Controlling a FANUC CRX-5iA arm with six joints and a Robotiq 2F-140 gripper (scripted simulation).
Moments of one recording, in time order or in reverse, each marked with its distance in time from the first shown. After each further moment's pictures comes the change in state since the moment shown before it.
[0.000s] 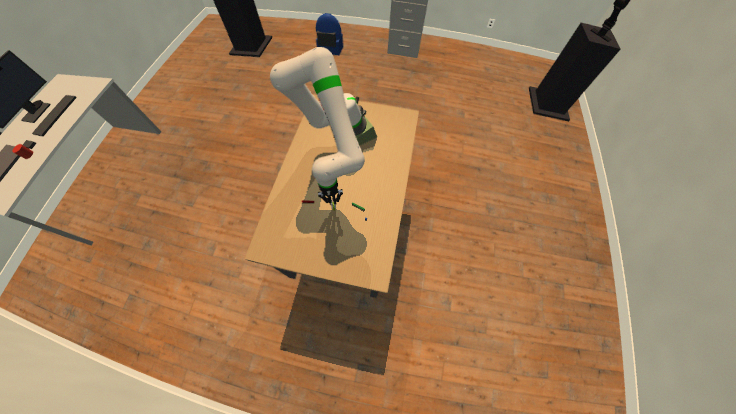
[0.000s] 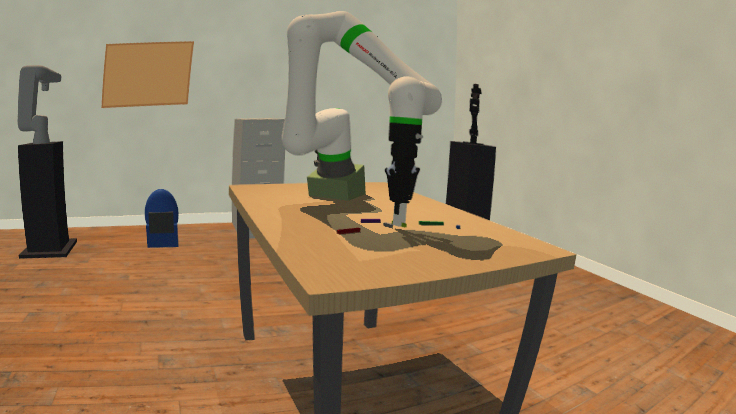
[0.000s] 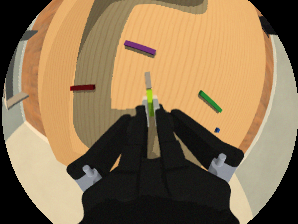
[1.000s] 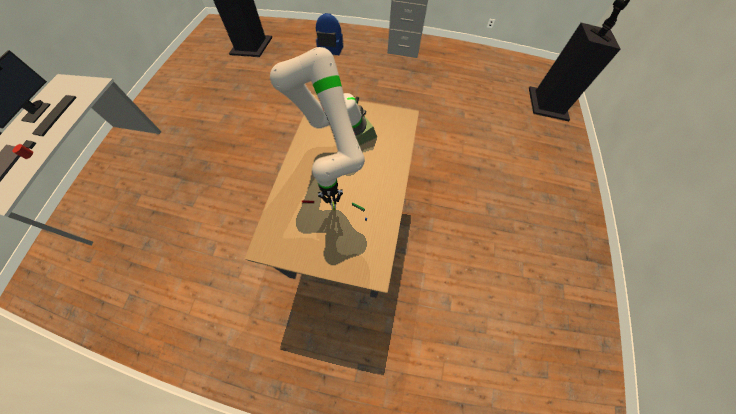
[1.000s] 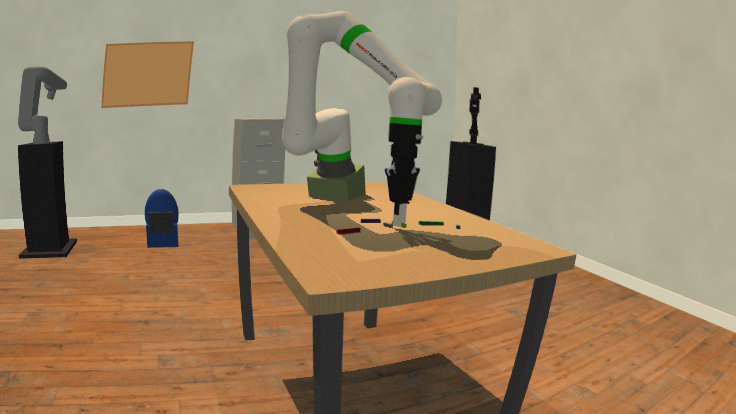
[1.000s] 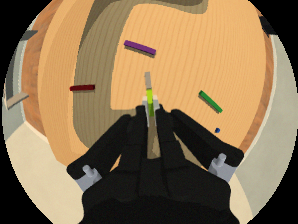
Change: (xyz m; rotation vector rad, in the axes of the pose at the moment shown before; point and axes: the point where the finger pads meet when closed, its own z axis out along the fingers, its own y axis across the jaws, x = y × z) arm 0.000 0.000 0.001 0.000 0.000 0.000
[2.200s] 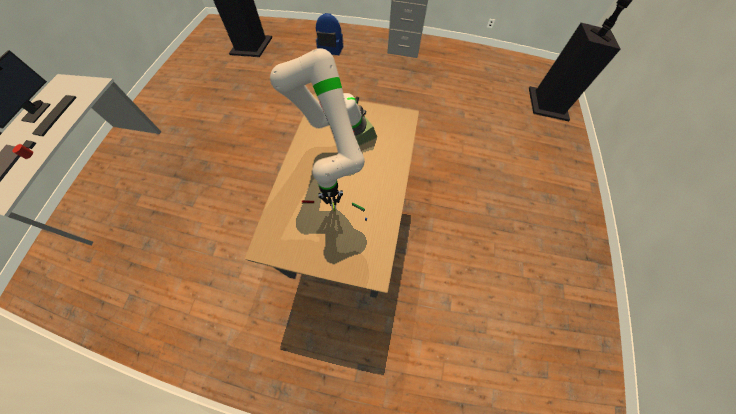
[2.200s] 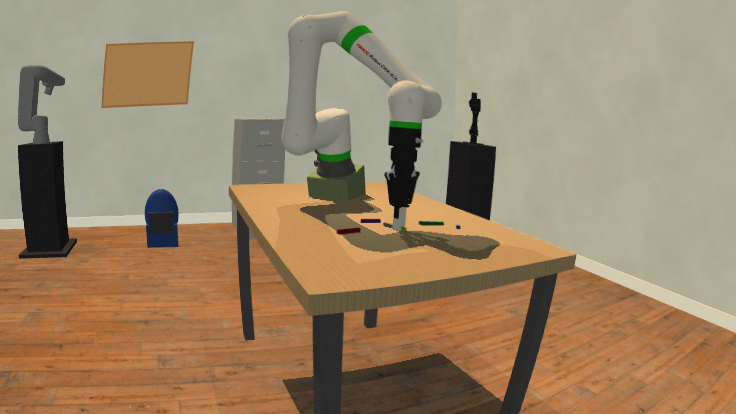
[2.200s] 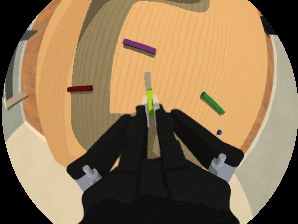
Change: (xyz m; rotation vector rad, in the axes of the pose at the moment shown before) arm 0.000 0.000 0.011 0.000 0.000 0.000
